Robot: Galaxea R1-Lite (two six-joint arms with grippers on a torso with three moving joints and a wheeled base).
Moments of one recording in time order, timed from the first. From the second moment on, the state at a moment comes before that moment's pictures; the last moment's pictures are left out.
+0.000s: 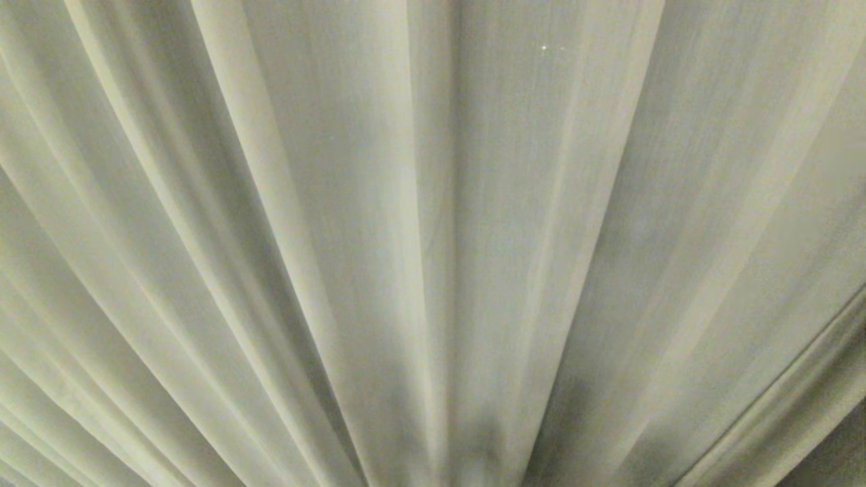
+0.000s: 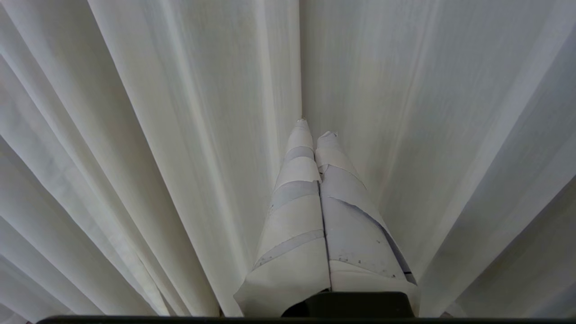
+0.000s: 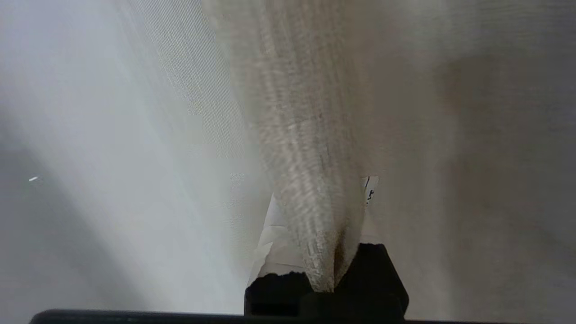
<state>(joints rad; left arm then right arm) 0.00 0.00 0.00 0.00 0.00 0.00 -0.64 1.47 -1.27 -0.51 0.31 0.37</state>
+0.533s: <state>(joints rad) 0.00 0.00 0.00 0.00 0.00 0.00 -0.44 1.37 -1.28 -0.50 0.31 0.35</state>
